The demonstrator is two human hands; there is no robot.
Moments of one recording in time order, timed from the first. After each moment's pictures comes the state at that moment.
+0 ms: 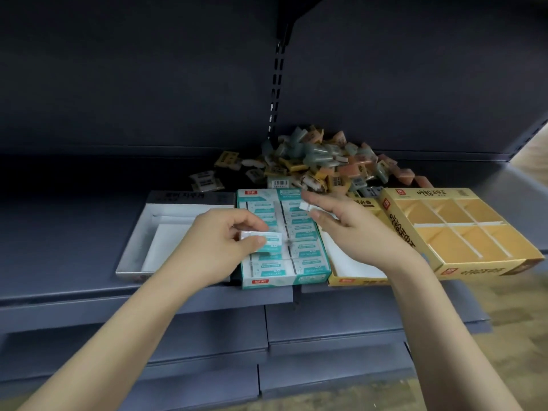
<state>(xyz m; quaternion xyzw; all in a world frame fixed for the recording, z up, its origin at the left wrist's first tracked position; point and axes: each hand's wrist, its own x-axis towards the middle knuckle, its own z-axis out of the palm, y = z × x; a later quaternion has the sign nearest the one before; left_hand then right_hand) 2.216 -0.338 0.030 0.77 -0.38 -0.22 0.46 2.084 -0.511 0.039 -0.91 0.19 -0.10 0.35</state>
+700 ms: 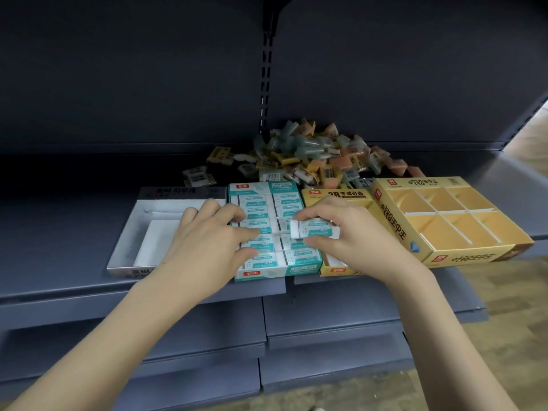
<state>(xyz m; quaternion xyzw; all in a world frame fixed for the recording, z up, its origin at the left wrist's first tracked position) 2.215 -0.334 0.015 0.80 -0.58 0.10 0.11 2.064 -0.504 0.034 -0.95 0.16 -0.12 0.25</state>
